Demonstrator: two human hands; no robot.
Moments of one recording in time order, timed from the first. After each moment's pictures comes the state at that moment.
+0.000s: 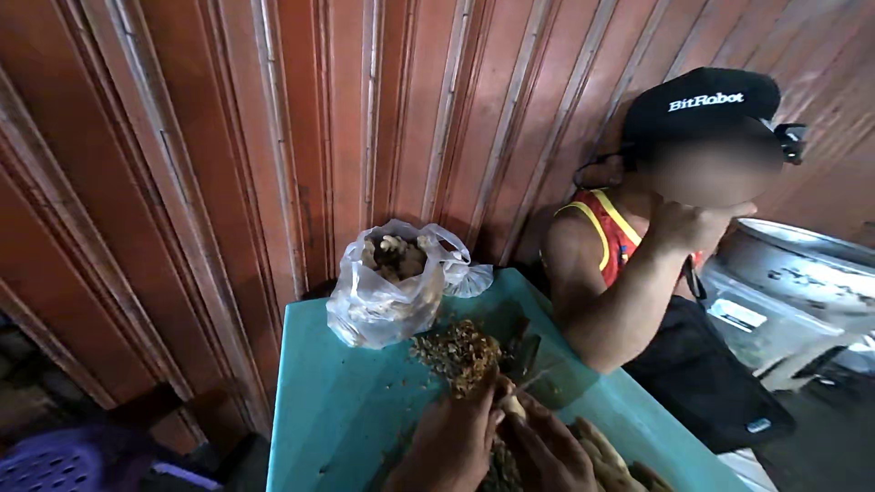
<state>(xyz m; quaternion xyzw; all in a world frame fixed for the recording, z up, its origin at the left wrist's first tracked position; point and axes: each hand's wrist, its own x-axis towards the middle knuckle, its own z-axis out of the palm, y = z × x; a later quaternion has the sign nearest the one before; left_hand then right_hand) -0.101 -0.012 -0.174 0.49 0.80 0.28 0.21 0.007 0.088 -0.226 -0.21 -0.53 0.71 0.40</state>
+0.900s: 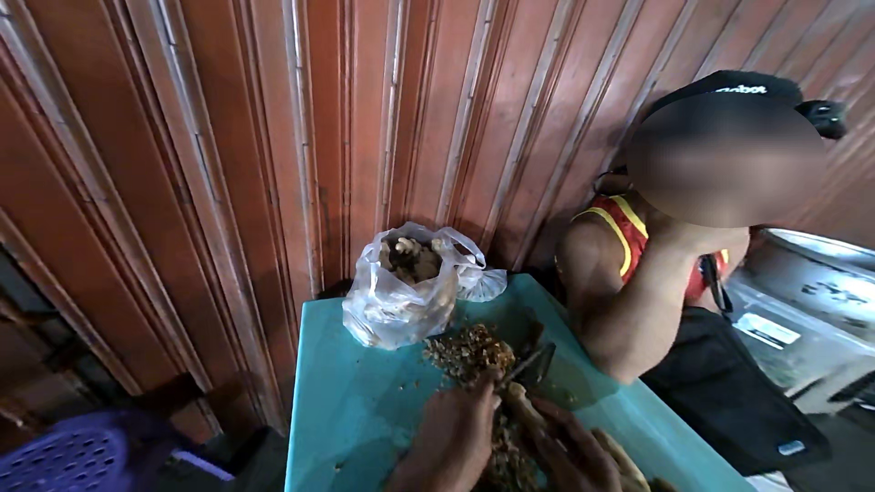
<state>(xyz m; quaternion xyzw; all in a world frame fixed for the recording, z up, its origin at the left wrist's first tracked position) -0.112 -0.015 -0.174 0.45 0.82 0.29 0.18 0.015 0.101 -0.227 -0.19 -0.63 0.65 0.38</state>
